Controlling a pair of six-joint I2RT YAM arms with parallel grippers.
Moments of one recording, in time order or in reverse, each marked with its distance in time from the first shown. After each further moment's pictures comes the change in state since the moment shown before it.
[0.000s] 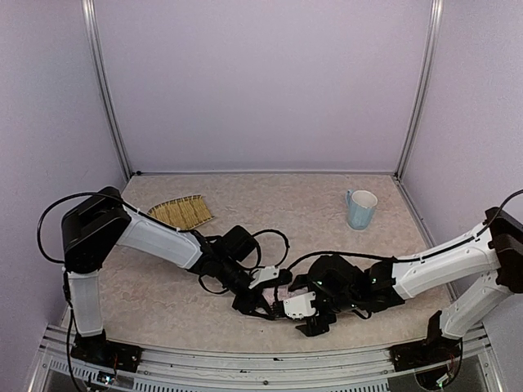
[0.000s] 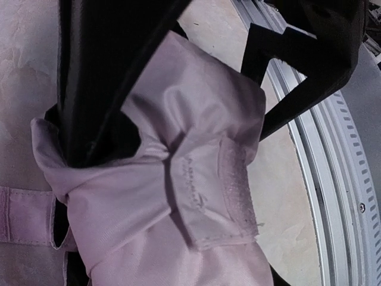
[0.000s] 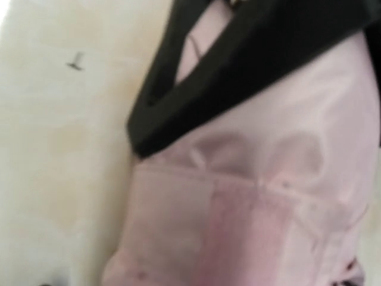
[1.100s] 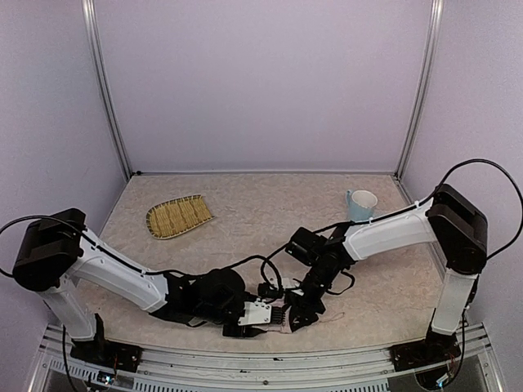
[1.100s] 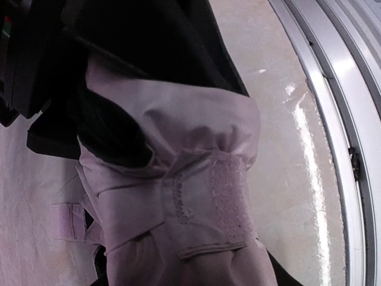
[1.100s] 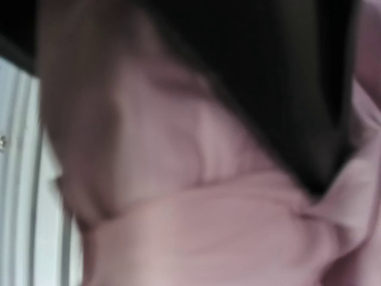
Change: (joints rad) left arm -0.291 -0.293 -0.390 0.369 -0.690 0.085; right arm -0.234 0.416 0.431 -0.515 -0.768 0.142
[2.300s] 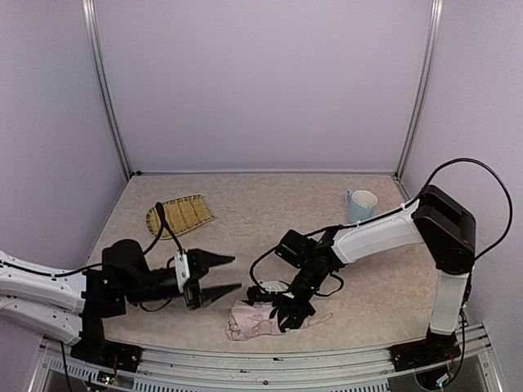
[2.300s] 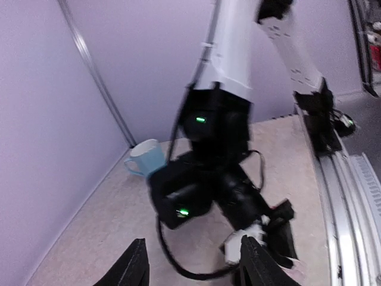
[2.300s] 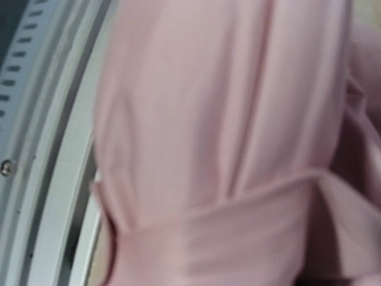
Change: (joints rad) left arm 0.169 -0.643 -0.218 0.343 0.069 -0.148; right arm 0.048 0.046 0.016 0.082 -0.036 -0.089
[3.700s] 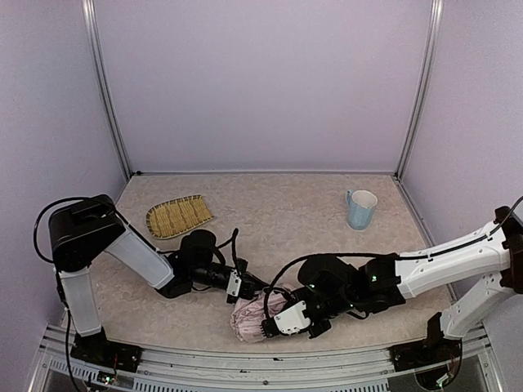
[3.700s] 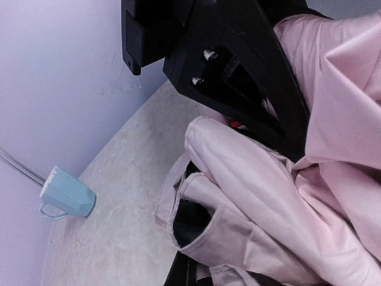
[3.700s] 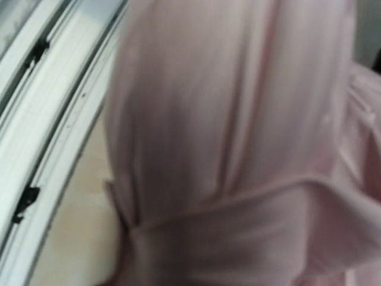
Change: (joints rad) left arm 0.199 0.847 0.213 0.362 0.659 0.561; right arm 0.310 -0.493 -0.306 0.274 0.653 -0.158
